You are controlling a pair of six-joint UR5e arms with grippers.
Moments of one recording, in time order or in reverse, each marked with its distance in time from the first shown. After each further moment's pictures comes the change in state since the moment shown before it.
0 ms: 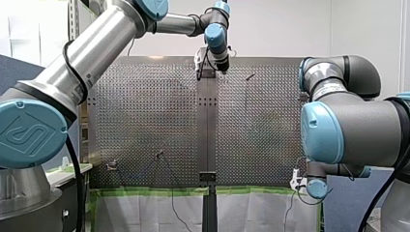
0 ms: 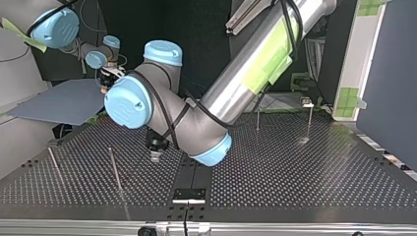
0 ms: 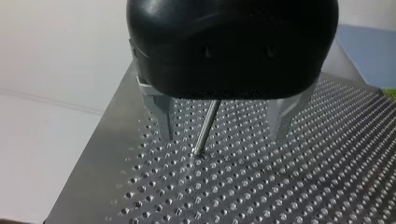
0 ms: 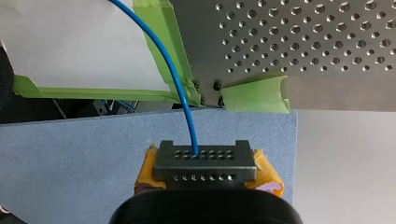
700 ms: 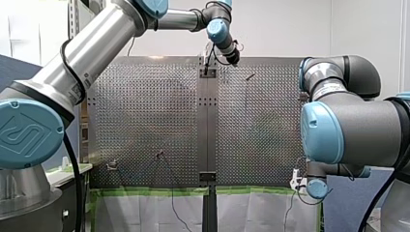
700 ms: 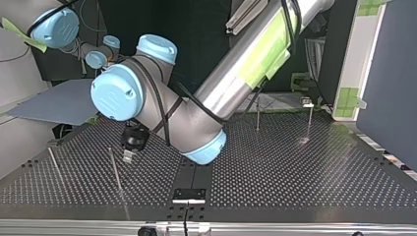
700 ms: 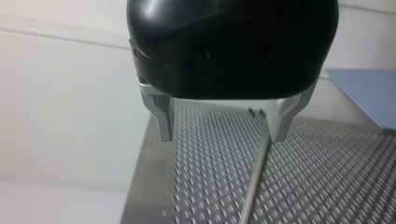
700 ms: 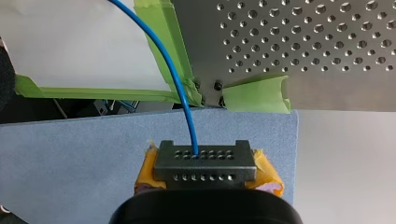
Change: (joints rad) left arm -0.032 0.004 0.044 0.063 0.161 0.122; right arm 0.000 0.000 0.000 0.002 0.000 0.000
